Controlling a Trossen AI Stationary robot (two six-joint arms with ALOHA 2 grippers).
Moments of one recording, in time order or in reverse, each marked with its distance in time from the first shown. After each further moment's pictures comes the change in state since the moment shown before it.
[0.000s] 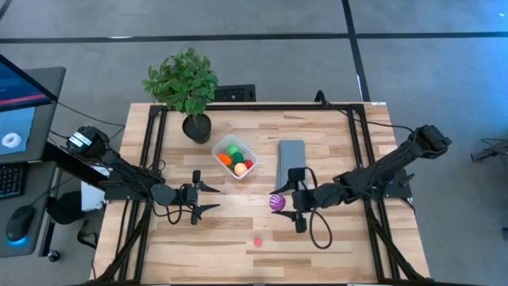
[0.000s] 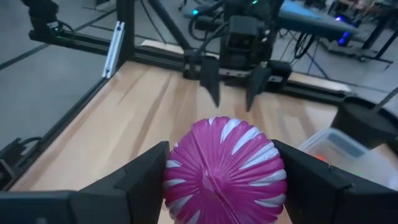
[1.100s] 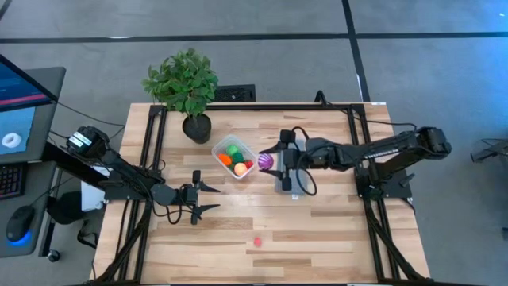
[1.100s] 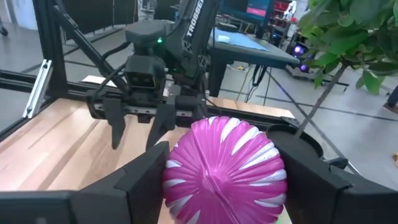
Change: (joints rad) left arm 0.000 0.000 0.000 -0.007 0.000 0.007; right arm -0.419 -0.010 0.000 0.172 -0.327 -0.130
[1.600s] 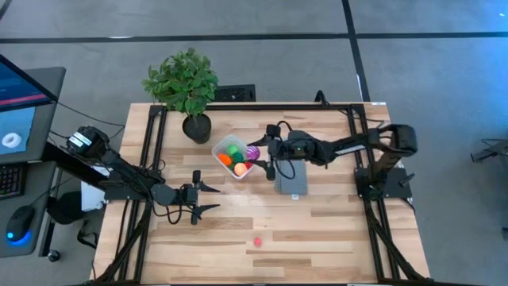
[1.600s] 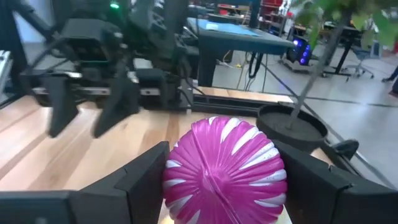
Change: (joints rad) left arm 0.000 0.000 0.000 -0.003 0.000 0.004; right arm -0.178 0.311 0.000 0.330 -0.164 0.045
